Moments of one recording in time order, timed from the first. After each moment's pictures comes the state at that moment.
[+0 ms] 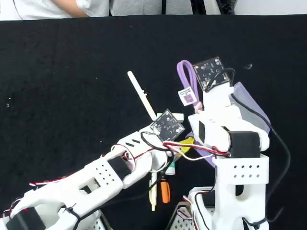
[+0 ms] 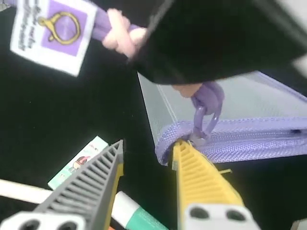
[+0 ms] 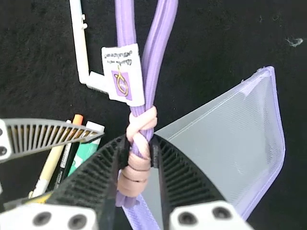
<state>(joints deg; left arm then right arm) 46.0 -36.1 67.5 -0.6 -2.7 -0.5 -50.5 32.3 82.9 18.7</state>
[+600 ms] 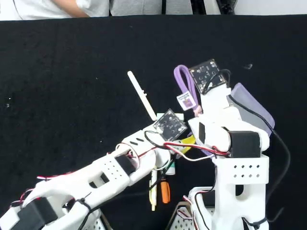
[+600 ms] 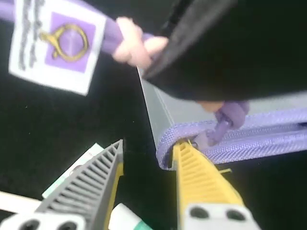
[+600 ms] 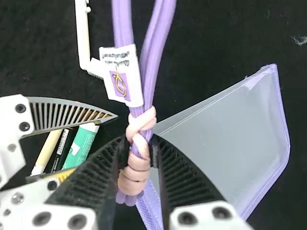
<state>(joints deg) 45.7 -26.8 66.2 -10.1 -2.7 -0.3 -50.5 32.3 85.1 21.9</state>
